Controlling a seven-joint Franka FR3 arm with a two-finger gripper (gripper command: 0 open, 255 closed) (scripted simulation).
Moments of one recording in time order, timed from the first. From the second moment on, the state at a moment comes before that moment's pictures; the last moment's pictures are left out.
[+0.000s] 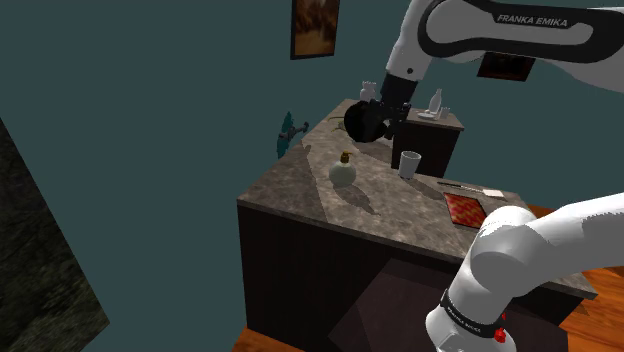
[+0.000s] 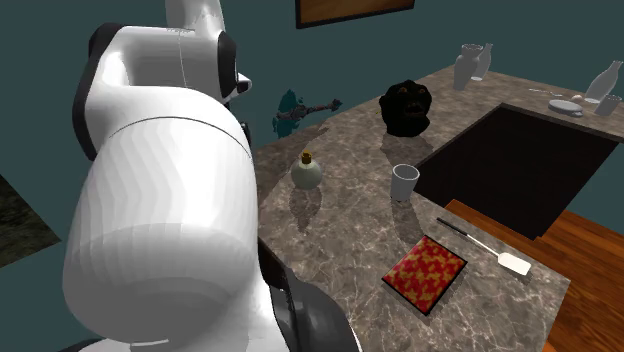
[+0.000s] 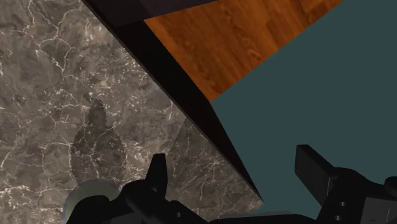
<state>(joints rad) -0.01 -0.76 -0.05 -2.30 0.06 1.67 0.14</state>
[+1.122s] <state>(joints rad) -0.05 -0.32 -0.24 -2.15 -0.01 1.91 -0.12</state>
